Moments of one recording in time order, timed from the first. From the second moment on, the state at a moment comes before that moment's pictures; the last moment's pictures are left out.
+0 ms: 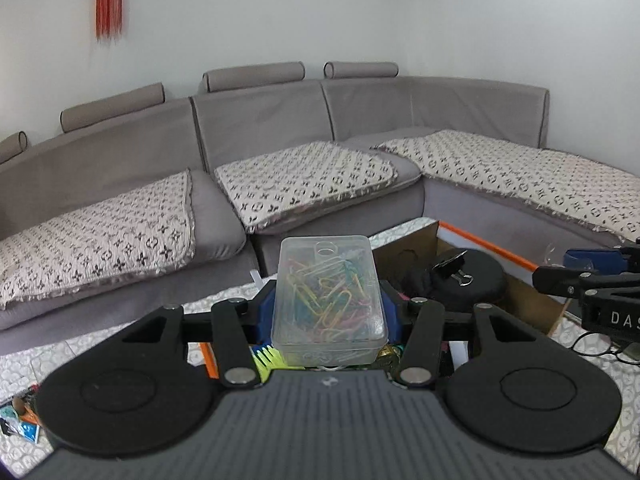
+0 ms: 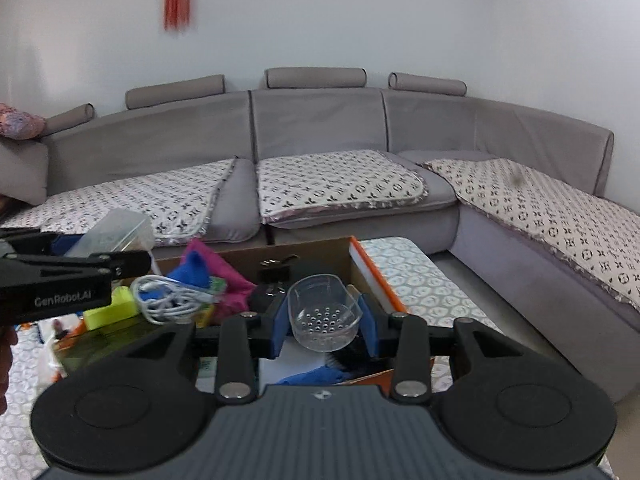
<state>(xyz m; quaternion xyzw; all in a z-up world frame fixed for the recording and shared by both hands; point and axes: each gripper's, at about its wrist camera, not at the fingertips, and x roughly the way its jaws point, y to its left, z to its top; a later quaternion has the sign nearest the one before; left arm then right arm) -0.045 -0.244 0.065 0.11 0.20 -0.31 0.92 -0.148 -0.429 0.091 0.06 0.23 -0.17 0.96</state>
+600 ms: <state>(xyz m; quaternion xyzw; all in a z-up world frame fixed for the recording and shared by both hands) -0.029 -0.264 0.062 0.11 0.24 -0.28 0.92 -0.129 -0.465 0.070 0.09 0.25 -0.19 0.95</state>
